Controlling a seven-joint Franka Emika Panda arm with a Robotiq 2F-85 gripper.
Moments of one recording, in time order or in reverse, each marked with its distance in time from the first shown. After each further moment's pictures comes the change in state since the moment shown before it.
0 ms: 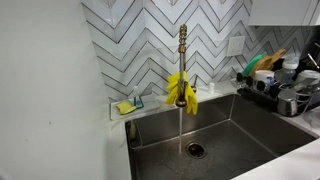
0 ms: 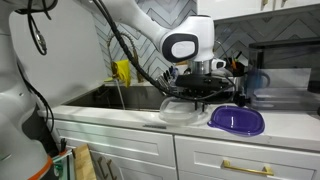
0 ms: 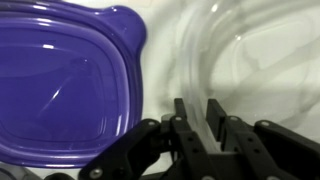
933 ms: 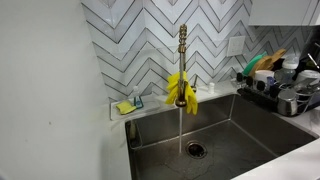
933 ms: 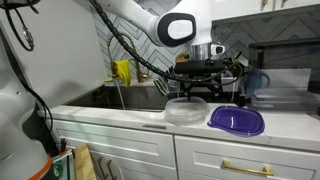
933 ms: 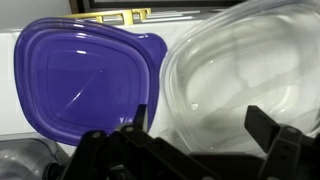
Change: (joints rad) arm 0.018 -0.099 -0.040 -0.007 -0.143 -0.076 -0.013
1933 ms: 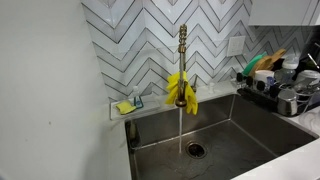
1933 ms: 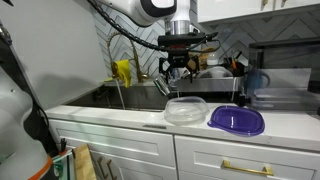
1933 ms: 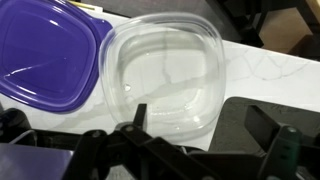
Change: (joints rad) arm 0.075 -0.162 0.050 0.021 -0.113 -0.310 -0.091
